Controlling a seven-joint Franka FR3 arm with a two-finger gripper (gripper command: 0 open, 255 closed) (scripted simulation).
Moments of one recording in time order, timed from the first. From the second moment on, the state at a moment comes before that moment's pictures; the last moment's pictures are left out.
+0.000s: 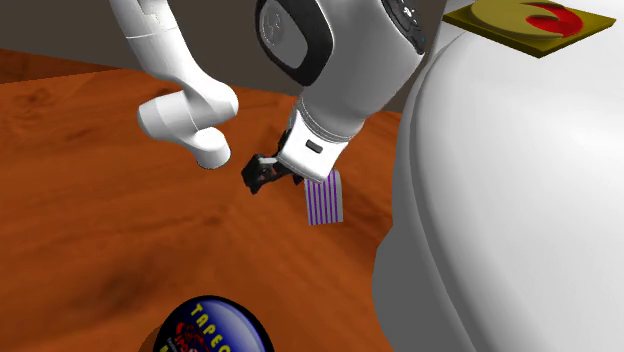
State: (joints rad) arm 0.09 -0.31 0.45 -2.05 -0.17 1.40 0.37
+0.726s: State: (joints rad) arm 0.14 -0.26 0.44 -1.90 -0.31 0.92 0.46
